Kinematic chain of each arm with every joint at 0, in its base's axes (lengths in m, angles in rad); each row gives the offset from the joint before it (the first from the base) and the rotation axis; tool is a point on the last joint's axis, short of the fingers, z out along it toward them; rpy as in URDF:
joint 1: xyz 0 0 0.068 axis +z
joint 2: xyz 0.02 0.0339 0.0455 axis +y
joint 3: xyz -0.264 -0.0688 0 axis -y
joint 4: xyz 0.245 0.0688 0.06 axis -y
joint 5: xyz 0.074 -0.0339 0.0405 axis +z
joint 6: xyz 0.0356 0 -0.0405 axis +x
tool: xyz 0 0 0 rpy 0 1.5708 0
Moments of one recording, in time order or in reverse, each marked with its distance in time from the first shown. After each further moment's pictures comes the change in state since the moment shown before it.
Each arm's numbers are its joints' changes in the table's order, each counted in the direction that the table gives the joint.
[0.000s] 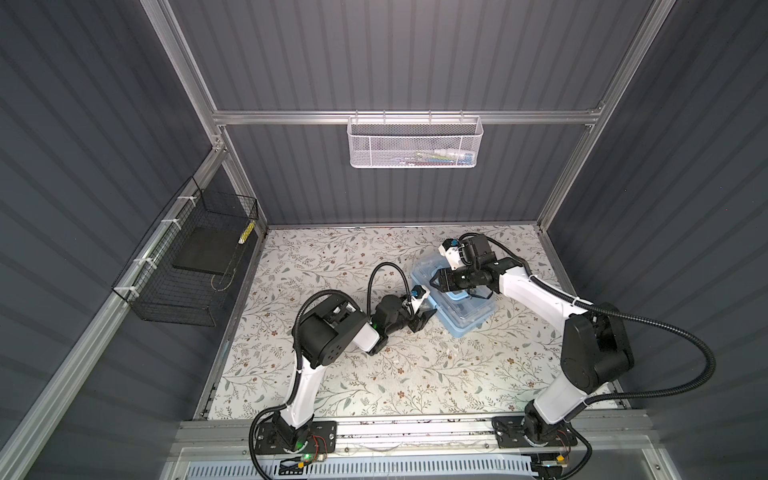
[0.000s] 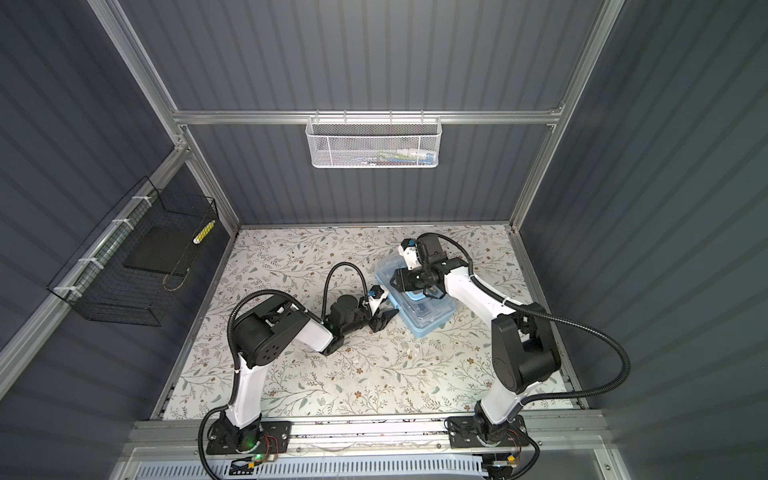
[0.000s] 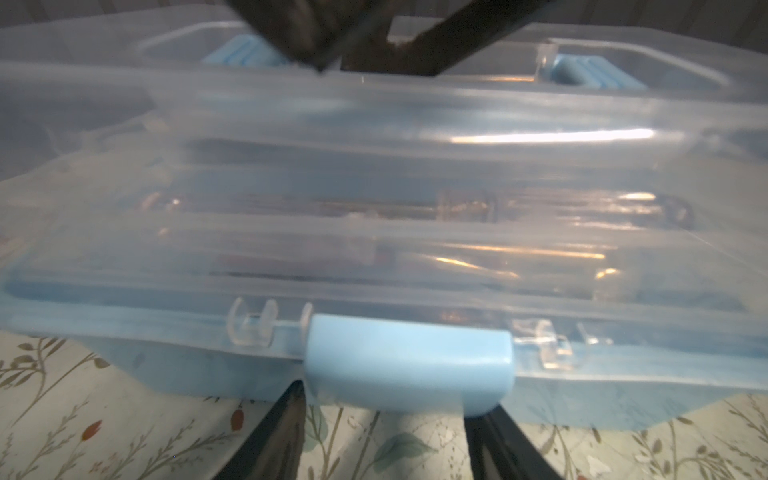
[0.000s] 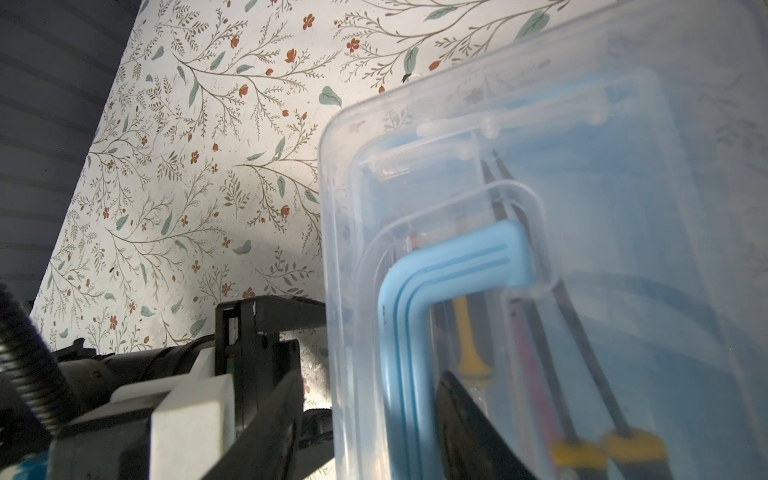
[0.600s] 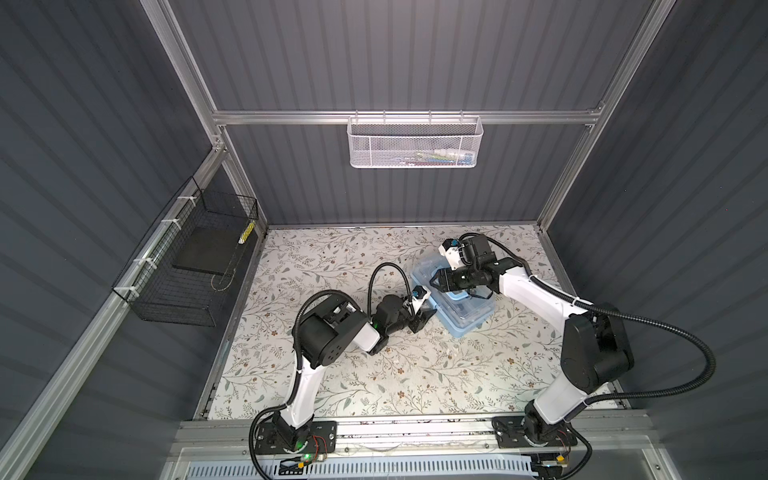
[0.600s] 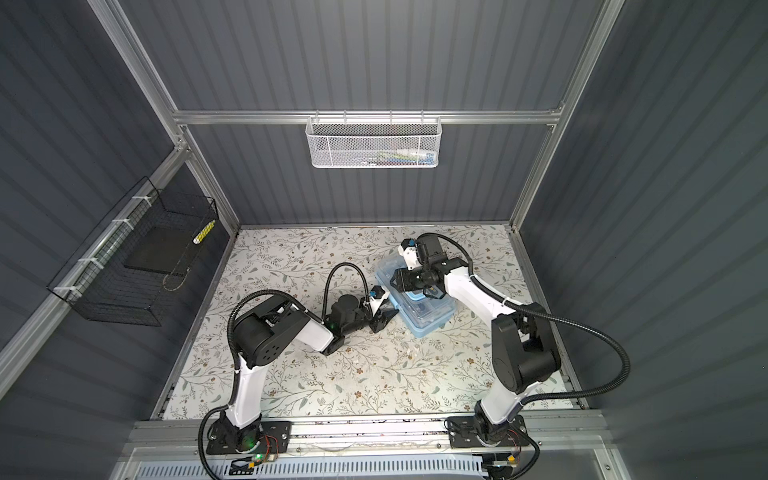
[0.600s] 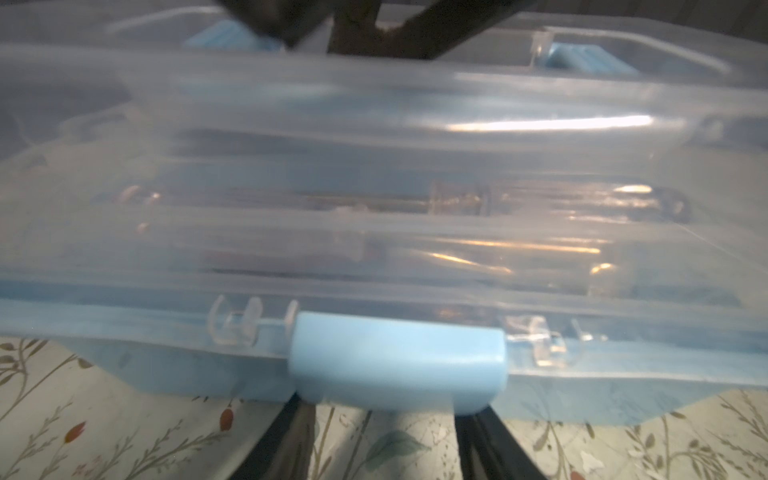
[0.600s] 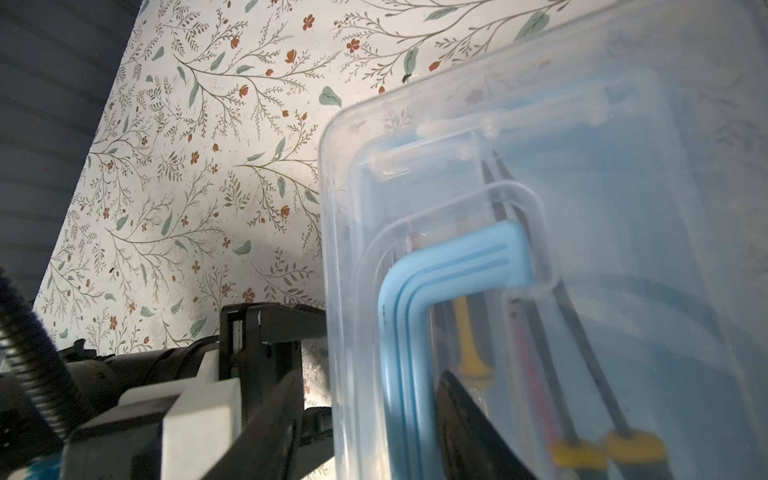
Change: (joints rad) left arm -0.002 0.000 0.006 -0.018 -0.008 0.000; right arm 0.000 0.000 -0.002 0.002 0.000 0.000
